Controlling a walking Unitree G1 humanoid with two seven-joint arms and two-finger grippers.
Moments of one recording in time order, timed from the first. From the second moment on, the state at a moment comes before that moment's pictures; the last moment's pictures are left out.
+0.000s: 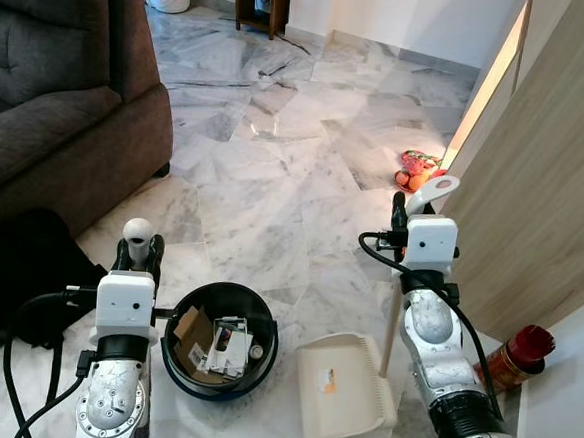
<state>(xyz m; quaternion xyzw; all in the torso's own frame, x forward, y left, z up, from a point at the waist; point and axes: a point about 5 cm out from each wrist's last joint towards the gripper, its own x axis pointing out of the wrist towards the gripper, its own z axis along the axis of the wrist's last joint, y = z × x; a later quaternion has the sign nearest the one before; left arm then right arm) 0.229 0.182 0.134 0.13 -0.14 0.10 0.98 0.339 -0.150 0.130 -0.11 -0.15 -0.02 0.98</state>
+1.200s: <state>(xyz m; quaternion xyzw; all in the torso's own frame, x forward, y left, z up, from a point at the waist) 0.229 0.183 0.132 0.12 -0.14 0.10 0.98 0.338 -0.150 0.123 -0.10 -0.14 0.01 0.99</state>
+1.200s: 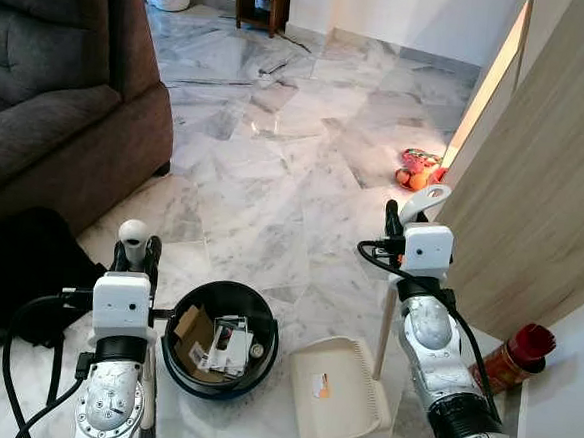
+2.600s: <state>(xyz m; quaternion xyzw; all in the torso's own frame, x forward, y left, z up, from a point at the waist) 0.228 0.184 0.126 0.12 -0.13 0.11 0.98 0.340 -0.144 0.125 -0.09 -0.15 0.01 0.98</state>
